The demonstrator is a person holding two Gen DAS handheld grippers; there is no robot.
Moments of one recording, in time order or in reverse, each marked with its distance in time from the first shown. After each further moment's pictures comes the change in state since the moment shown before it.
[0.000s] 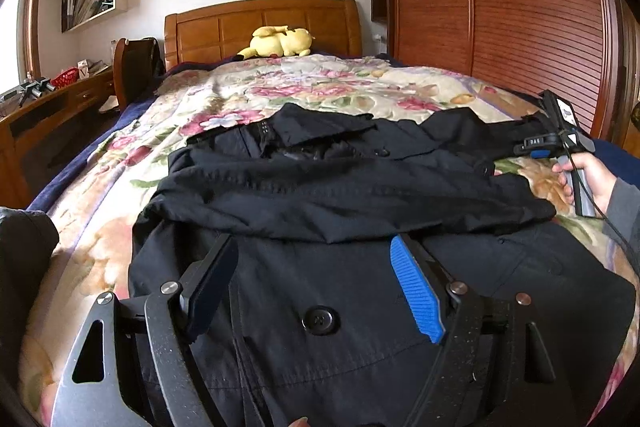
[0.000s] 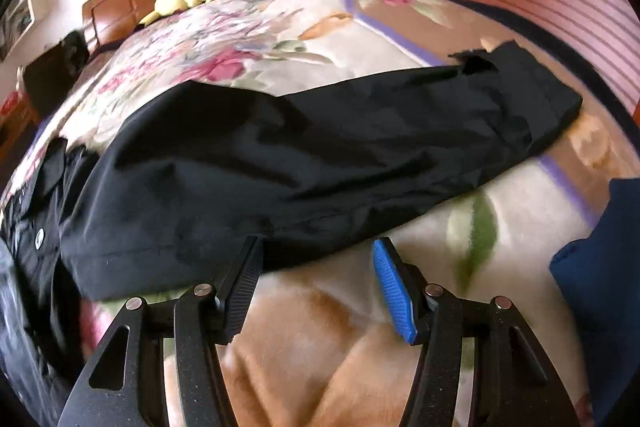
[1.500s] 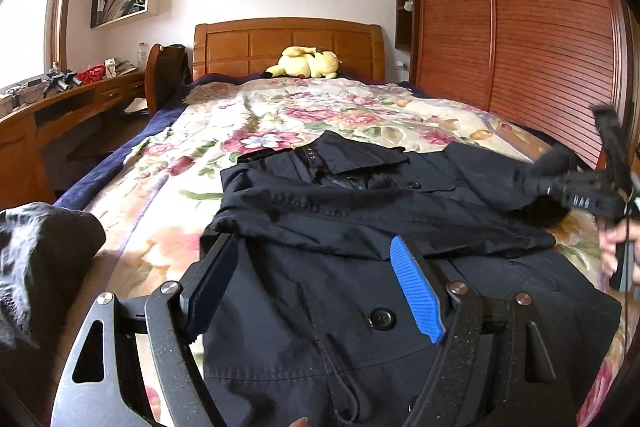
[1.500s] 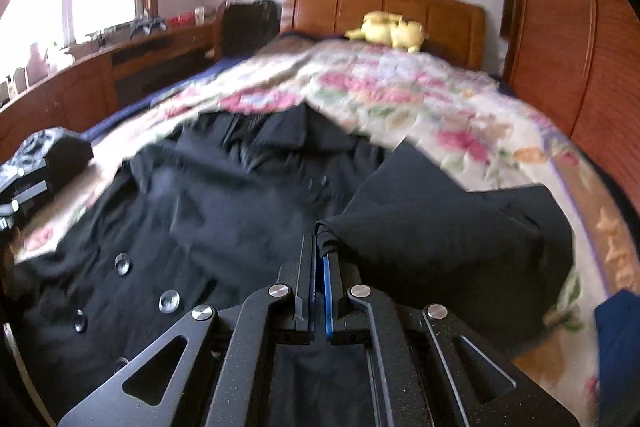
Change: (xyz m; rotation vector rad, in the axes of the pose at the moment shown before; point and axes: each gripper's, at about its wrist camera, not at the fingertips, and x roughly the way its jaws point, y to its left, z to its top) left arm -0.049 0.065 0.010 -0.082 -0.080 0.034; right arm -0.182 0.198 -0.129 -0.549 -0.148 0.331
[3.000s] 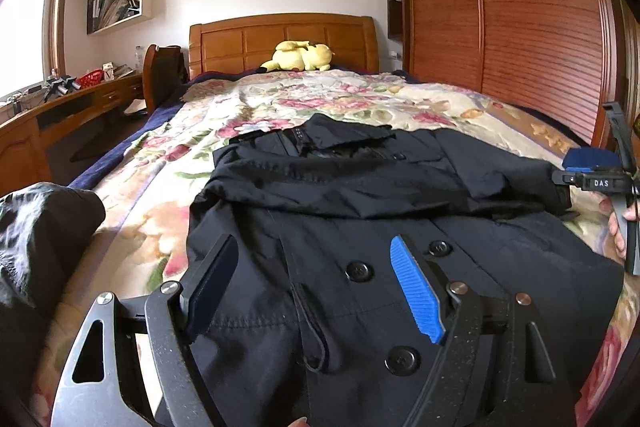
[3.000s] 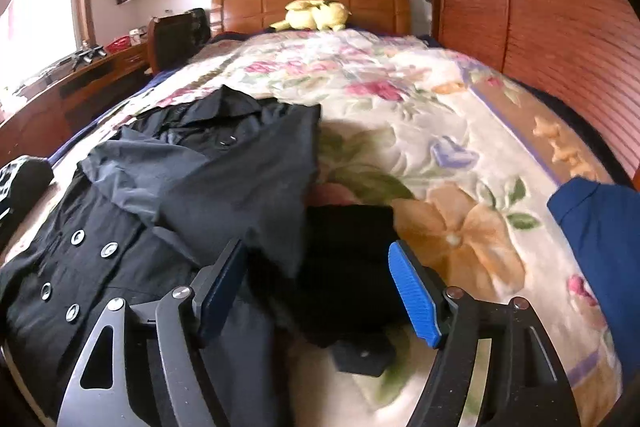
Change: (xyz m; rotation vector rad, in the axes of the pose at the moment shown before) left arm -0.015 -0.032 -0.041 0.053 0.017 0.017; right arm -0.024 -0.078 -0.062 0.222 0.004 -0.124
